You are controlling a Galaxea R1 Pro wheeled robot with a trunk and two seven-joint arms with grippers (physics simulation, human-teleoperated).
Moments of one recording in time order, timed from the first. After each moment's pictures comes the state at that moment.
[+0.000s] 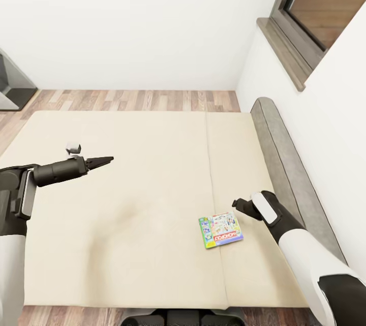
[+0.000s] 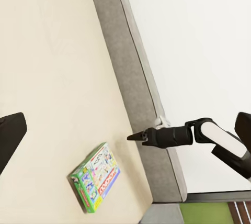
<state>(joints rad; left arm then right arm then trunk) -0.84 0.30 0.31 -1.23 0.08 1.03 -1.33 -0.91 -0.09 0.12 -0.61 -0.76 0.70 -0.42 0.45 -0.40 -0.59</state>
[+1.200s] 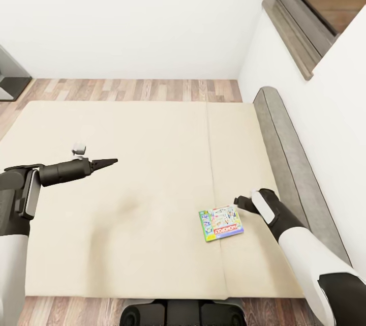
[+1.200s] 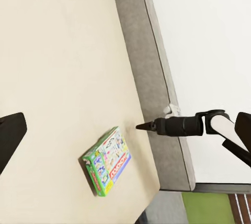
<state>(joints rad) -0.84 0.29 0.28 -1.23 0.08 1.02 -1.29 -0.92 -0.09 0.12 -0.62 -0.57 0.70 -0.34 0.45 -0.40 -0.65</state>
